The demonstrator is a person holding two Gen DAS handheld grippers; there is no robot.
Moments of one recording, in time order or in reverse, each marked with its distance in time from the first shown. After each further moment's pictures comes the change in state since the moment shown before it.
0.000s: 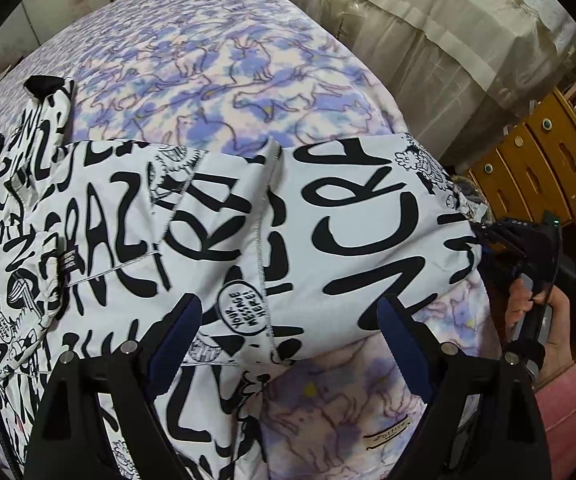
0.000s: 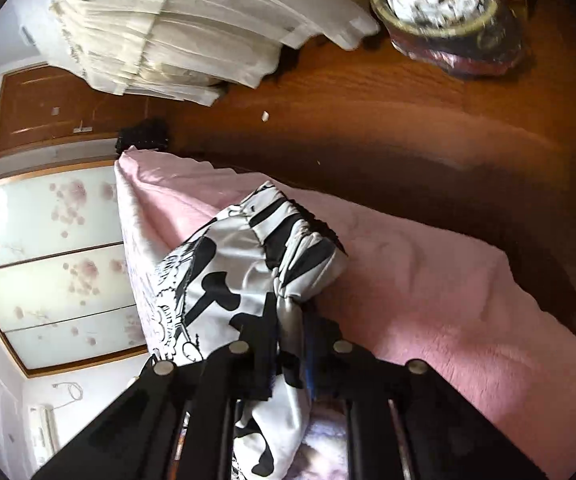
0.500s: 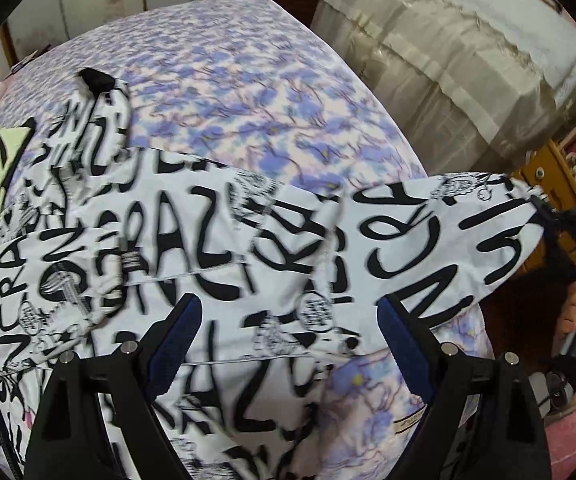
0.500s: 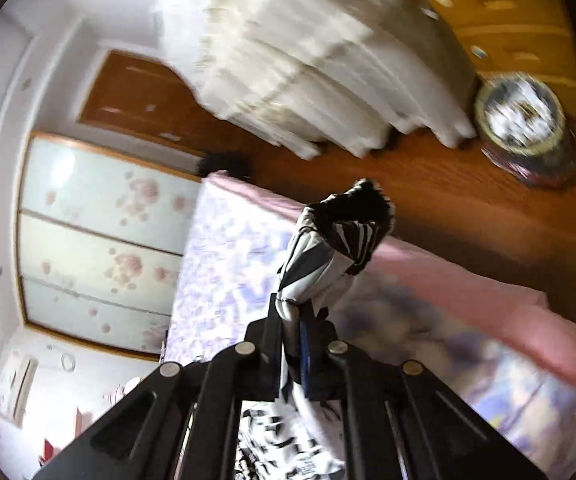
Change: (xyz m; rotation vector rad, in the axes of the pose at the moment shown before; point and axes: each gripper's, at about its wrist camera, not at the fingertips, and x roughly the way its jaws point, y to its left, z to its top) left arm -0.066 0.094 -0.022 -0.093 -0.132 -0.039; right arm -0.096 0.144 -0.093 -0.323 -0.242 0.218
